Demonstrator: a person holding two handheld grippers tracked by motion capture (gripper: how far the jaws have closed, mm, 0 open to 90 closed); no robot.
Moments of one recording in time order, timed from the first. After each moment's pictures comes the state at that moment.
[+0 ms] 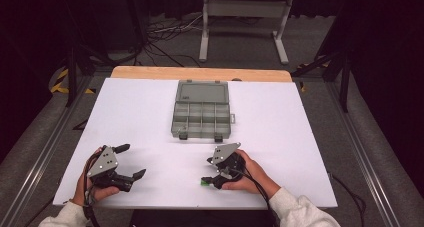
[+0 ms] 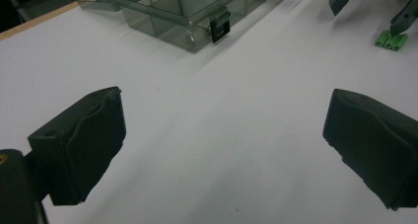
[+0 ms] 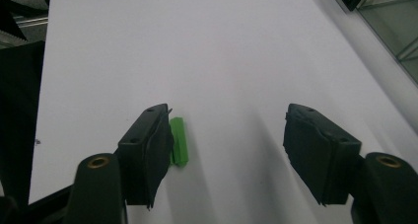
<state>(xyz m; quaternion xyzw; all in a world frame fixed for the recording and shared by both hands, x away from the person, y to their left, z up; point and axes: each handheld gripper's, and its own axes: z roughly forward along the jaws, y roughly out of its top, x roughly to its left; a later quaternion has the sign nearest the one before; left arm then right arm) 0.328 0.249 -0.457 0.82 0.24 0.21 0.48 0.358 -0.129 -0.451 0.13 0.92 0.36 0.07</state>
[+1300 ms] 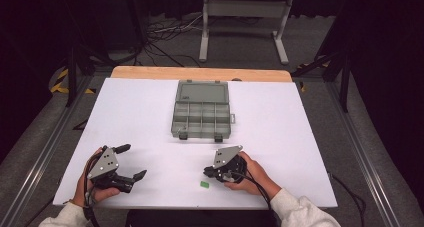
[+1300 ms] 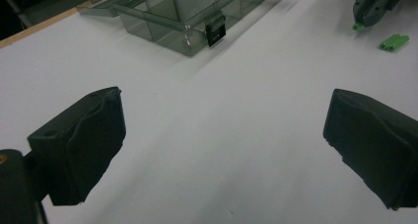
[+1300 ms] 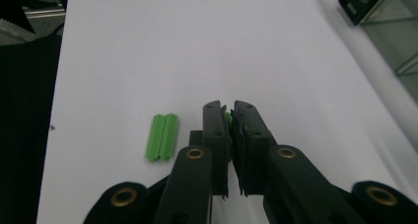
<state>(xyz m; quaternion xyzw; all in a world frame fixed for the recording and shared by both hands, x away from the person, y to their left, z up) 0.324 0.247 -0.454 0.82 0.23 0.22 0.48 0.353 -0.133 -0.447 0.09 0.92 0.37 0.08</state>
